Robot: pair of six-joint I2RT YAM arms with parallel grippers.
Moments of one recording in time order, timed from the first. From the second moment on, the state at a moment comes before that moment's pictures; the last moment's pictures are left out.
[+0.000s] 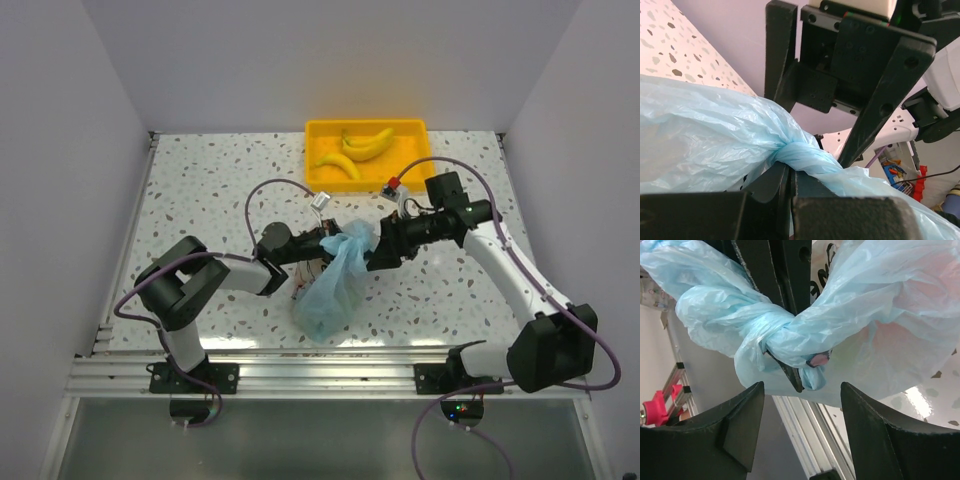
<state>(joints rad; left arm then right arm) -0.75 1.78 0.72 1.28 0.67 -1.14 0.28 1.32 1.14 -0.90 -0.90 -0.15</state>
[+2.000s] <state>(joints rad) -0.77 1.79 0.72 1.24 0.60 -1.26 0.29 1.26 1.22 -0.99 -0.68 -0.26</state>
